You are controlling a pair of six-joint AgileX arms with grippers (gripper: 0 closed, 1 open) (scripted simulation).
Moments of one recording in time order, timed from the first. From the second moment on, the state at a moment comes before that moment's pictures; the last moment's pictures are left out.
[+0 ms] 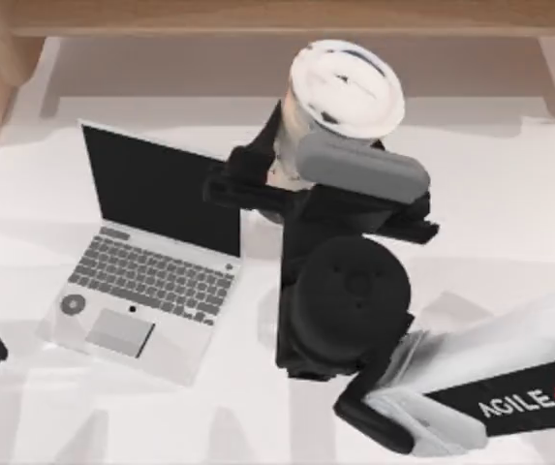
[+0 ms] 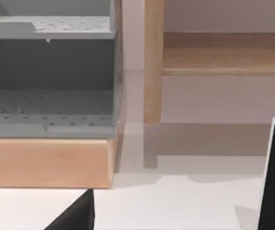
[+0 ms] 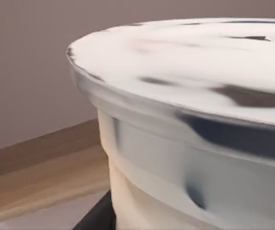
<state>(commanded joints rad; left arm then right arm) 0.00 0.00 0.00 0.00 0.00 0.00 1.02 1.98 0.87 1.32 1.10 0.12</state>
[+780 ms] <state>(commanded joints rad) 0.00 0.00 0.00 0.00 0.00 0.00 1.08 2.09 0.80 1.28 1.12 0.01</state>
